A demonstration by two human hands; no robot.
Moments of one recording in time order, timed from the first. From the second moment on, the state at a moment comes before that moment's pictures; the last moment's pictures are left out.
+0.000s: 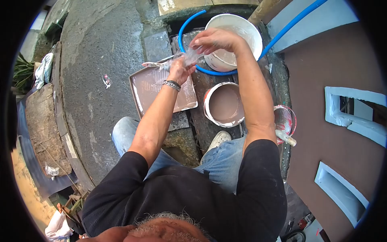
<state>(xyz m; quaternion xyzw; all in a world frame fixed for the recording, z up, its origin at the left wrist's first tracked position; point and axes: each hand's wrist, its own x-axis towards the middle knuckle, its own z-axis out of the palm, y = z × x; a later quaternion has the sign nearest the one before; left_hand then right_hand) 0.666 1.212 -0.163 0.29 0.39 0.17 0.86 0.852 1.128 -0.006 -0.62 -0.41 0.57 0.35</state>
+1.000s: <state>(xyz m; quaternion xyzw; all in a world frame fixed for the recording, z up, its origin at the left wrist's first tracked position) 0.638 1.274 -0.160 0.92 0.32 0.03 0.21 1.000 1.088 -0.225 -0.86 -0.19 0.31 0.35</state>
